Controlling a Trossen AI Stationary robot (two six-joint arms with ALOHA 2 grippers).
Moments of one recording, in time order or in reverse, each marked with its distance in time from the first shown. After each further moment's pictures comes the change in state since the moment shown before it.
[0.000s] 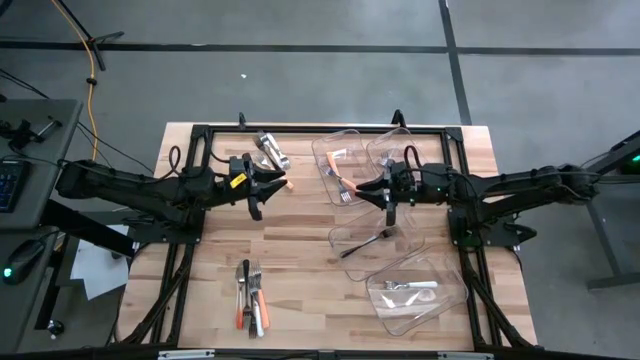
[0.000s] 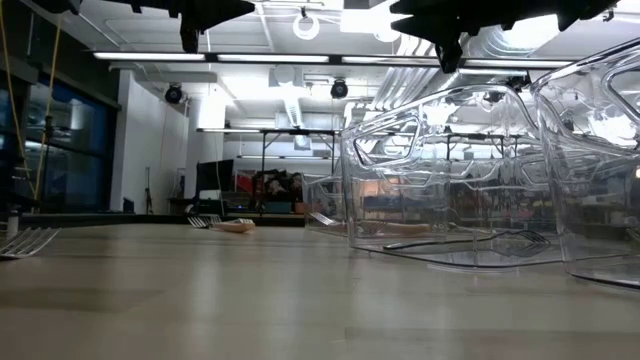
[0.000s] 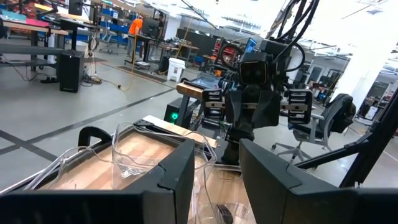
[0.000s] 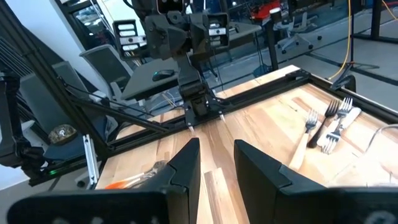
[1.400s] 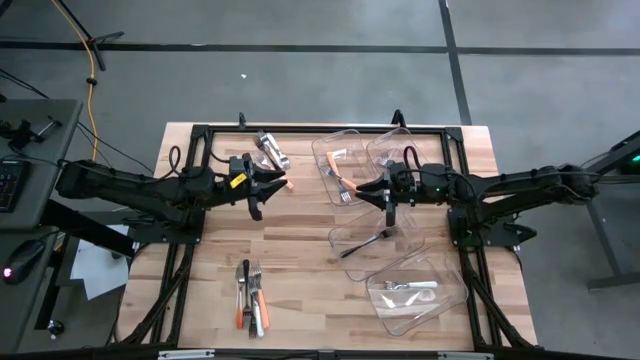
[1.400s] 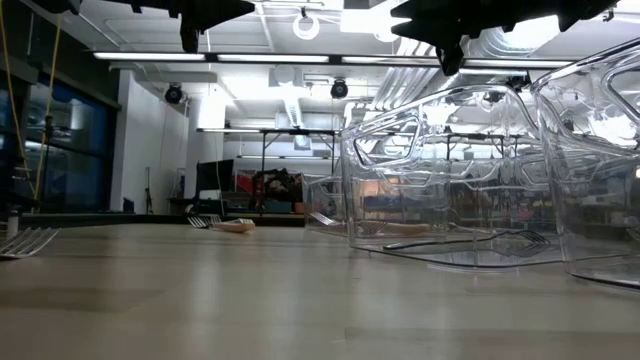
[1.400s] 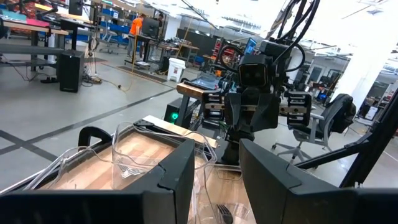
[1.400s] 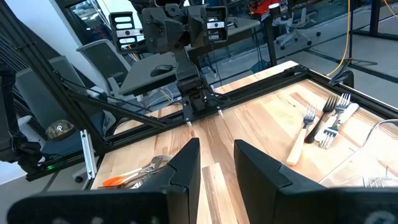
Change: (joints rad) left arm 0.000 0.000 0.000 0.000 0.000 -0.001; right arm 0.000 0.000 0.000 -0.020 0.000 -0.004
